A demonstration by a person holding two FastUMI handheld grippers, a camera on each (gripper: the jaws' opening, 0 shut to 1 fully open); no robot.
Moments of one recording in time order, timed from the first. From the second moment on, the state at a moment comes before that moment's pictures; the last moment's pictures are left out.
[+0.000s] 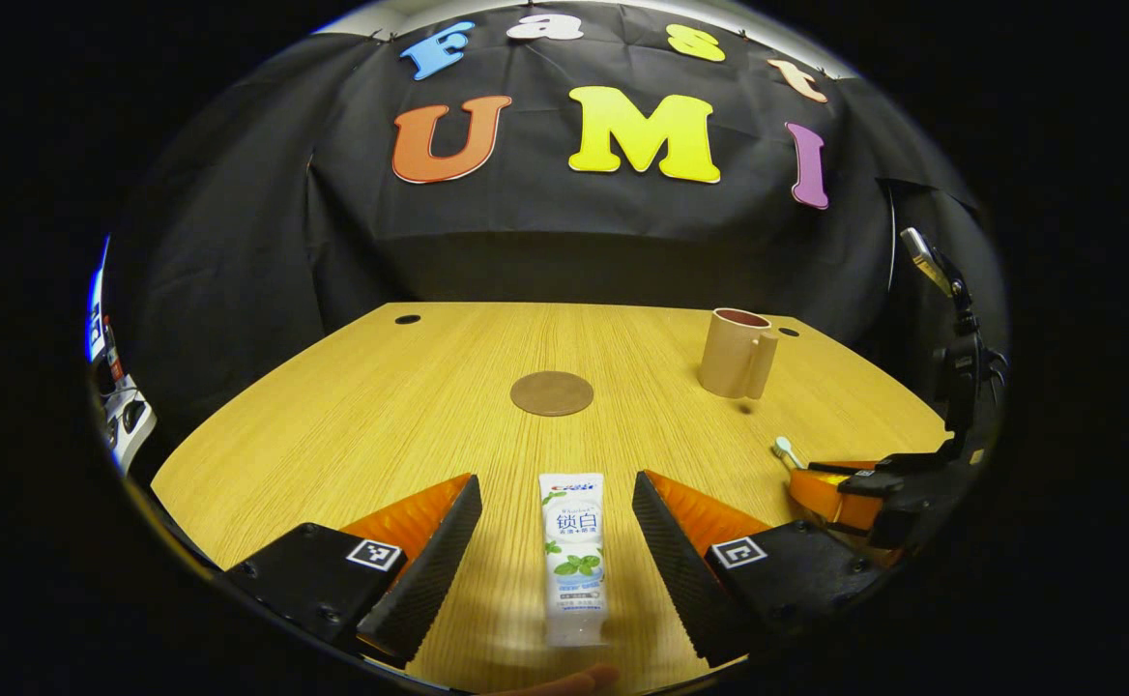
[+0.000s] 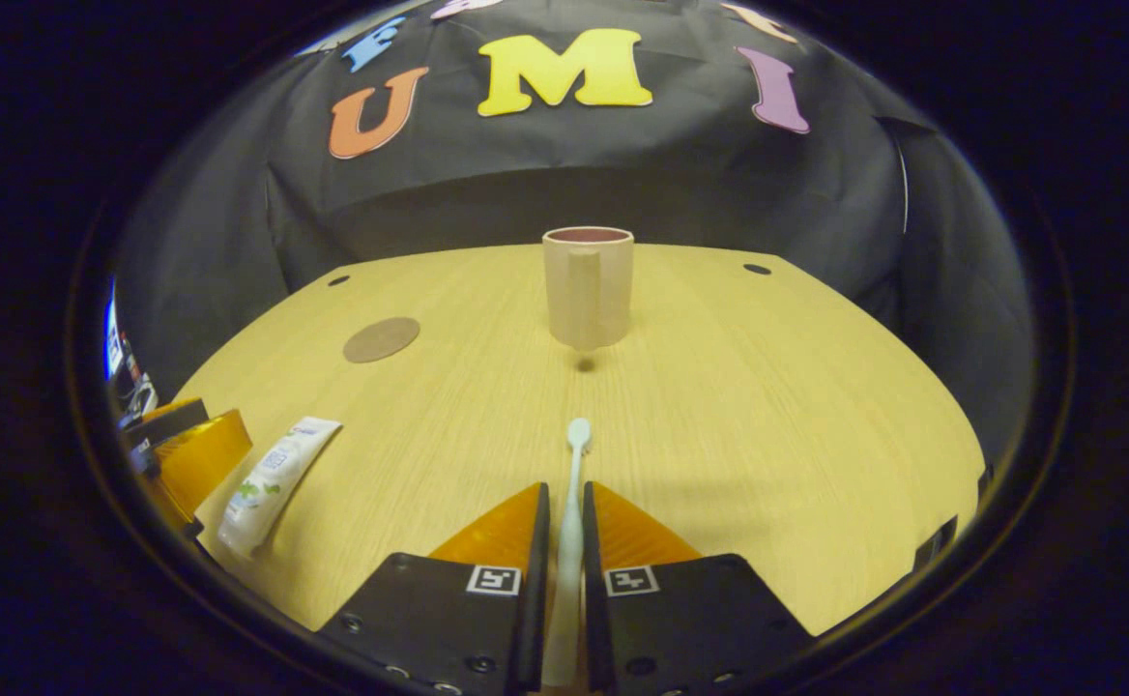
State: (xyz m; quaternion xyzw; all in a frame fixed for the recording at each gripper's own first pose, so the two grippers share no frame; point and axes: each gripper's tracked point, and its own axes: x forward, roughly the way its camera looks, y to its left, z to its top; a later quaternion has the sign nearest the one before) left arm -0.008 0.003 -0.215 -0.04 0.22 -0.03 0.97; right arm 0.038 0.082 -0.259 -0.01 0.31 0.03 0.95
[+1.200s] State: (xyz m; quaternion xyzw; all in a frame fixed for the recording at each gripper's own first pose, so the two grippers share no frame) left arm -0.016 -0.013 -0.218 -0.04 0.25 -0.04 0.97; right arm 0.037 0.080 -0.266 -0.04 0.32 0.03 0.95
